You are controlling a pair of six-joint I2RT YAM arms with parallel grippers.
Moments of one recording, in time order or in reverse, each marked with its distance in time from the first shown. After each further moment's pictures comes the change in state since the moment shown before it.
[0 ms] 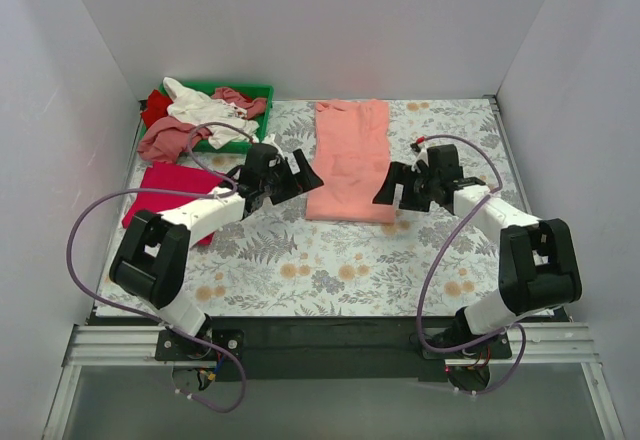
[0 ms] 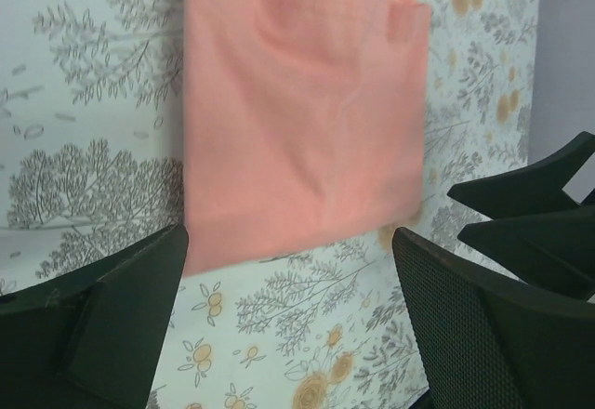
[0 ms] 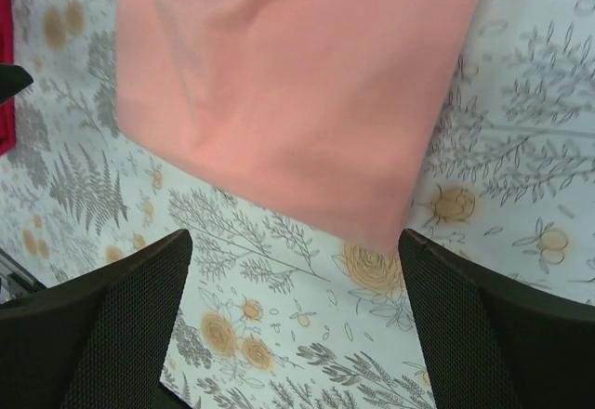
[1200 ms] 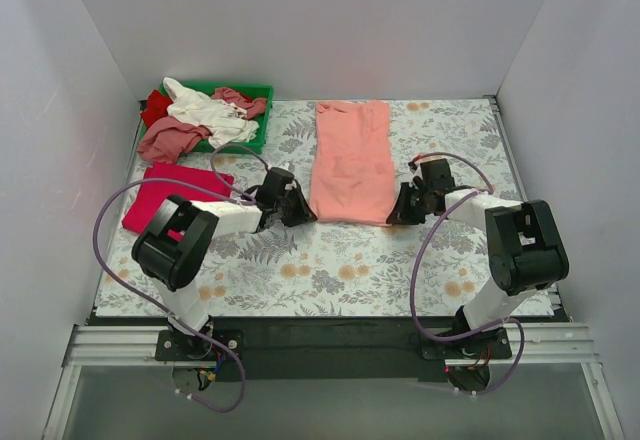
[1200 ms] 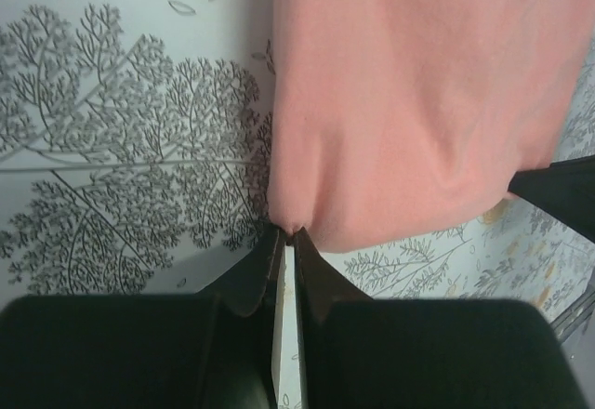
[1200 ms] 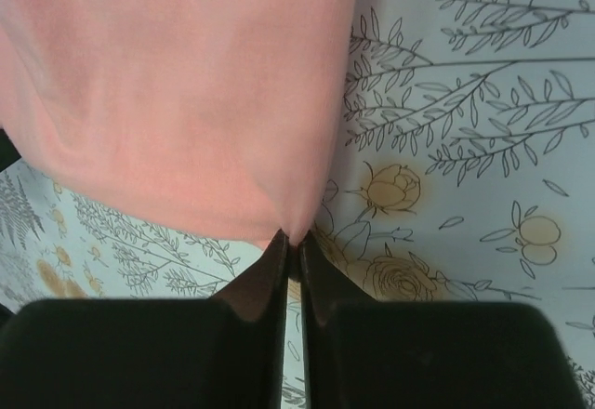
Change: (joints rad) left arm -0.076 0.163 -0.125 0.082 -0.008 -0.041; right arm 0.006 0.144 -0.101 0.061 0.044 0.023
